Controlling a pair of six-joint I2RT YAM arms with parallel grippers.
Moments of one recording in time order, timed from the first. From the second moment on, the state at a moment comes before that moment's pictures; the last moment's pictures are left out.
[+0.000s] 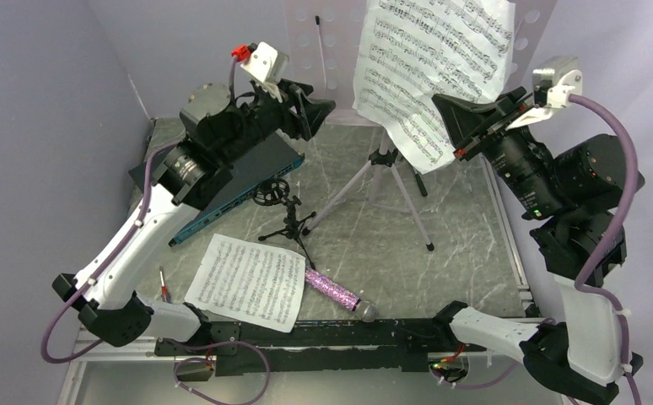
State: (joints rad) left arm -0.72 1.35 1.74 -0.22 0.11 -0.13; right arm 0.62 1.04 1.89 -0.54 0.00 0.00
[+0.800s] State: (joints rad) left arm -0.55 1.41 1.75 -0.11 0.50 -0.25; right arm 0.62 1.09 1.89 -0.54 0.00 -0.03
